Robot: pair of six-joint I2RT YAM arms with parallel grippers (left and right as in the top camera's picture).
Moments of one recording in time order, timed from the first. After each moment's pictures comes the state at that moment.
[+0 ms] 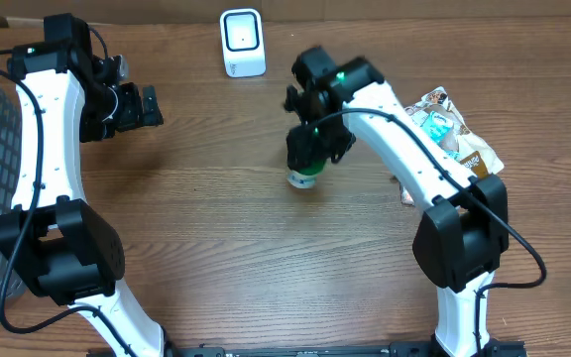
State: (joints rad) left arm 0.19 1.99 1.92 -1.33 0.18 -0.02; right arm 0.51 2.10 1.95 -1.31 -0.23 0.03
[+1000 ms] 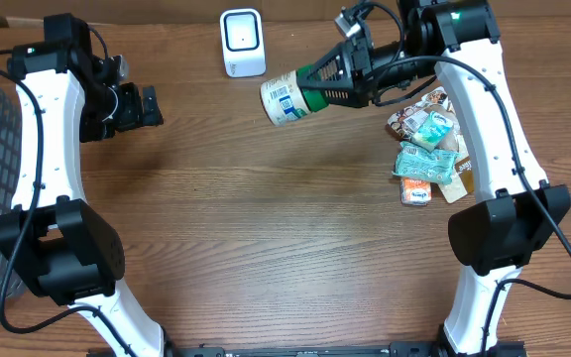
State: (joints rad) left arm 0.19 1.99 1.92 -1.33 0.18 -0.02; right arm 0.20 2.10 2.25 -1.47 -1.23 0.04
